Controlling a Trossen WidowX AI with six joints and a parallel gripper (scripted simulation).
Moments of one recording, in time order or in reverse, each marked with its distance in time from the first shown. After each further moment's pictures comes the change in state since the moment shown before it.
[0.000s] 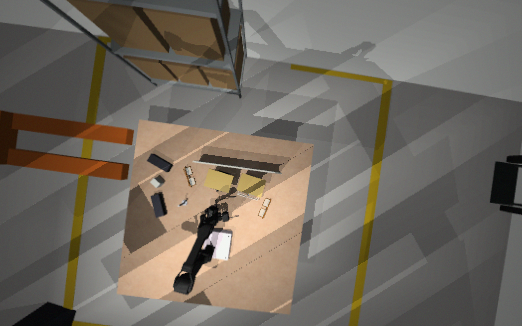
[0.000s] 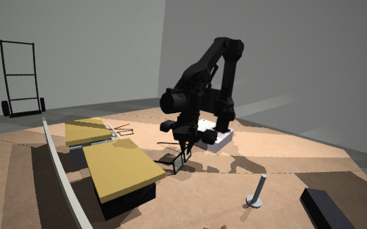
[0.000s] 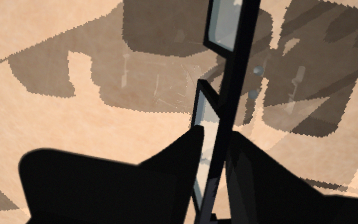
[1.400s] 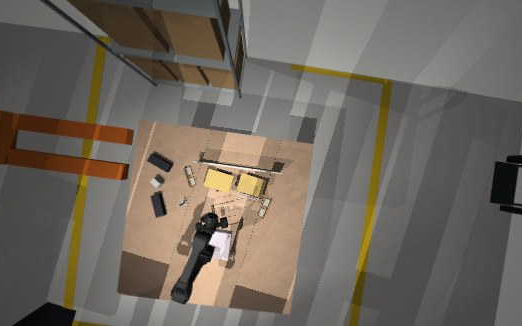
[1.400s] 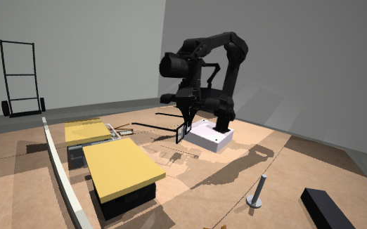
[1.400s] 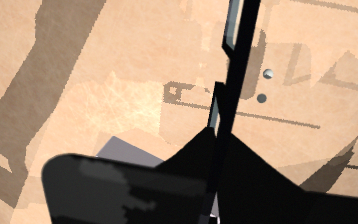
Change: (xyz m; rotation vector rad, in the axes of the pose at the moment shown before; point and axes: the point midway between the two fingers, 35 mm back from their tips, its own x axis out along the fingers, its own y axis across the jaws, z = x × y) arm -0.097 -0.008 -0.010 -0.069 0.000 0.036
